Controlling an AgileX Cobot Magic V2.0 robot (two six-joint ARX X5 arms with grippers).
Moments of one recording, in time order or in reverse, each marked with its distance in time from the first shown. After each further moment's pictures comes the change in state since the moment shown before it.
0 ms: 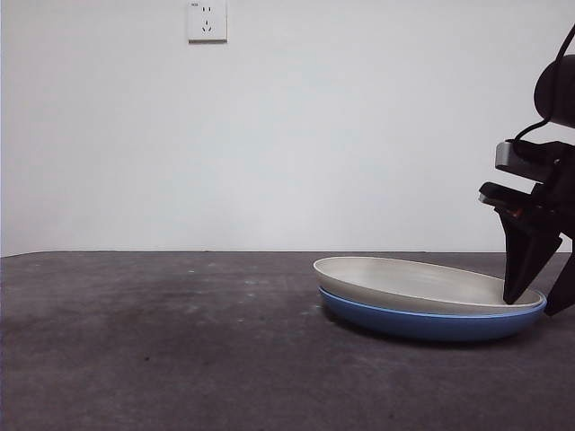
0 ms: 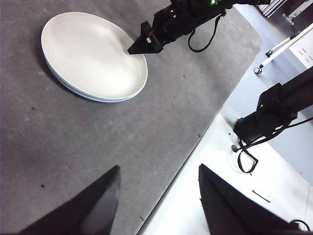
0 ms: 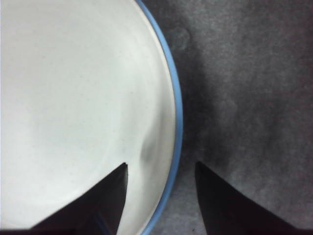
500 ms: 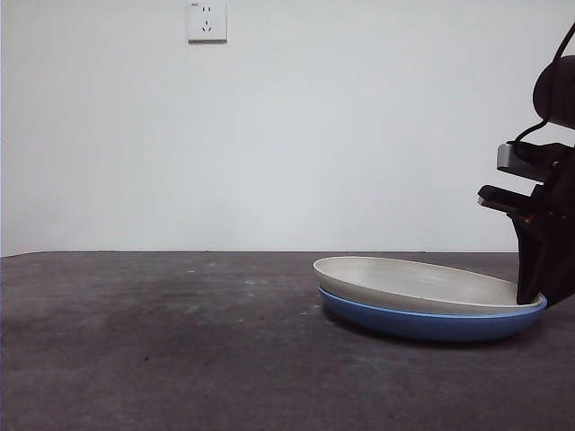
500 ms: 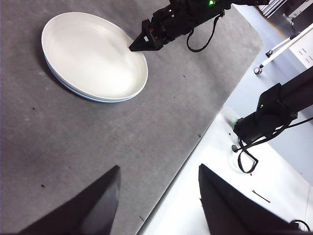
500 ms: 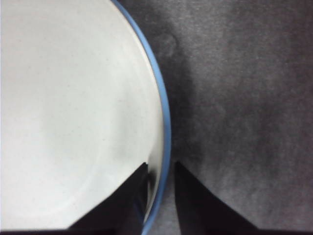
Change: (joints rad) left arm 0.000 0.000 0.000 0.000 0.000 0.000; right arm 0.000 0.003 0.000 0.018 0.029 0.026
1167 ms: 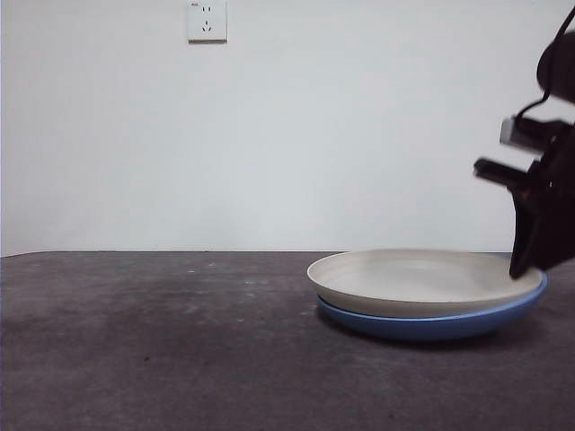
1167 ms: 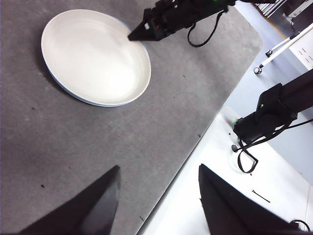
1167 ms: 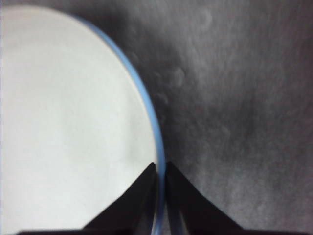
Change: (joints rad) left arm 0.000 0.000 0.000 0.000 0.000 0.000; right arm -0.001 -0.063 0.000 0.042 -0.018 0.061
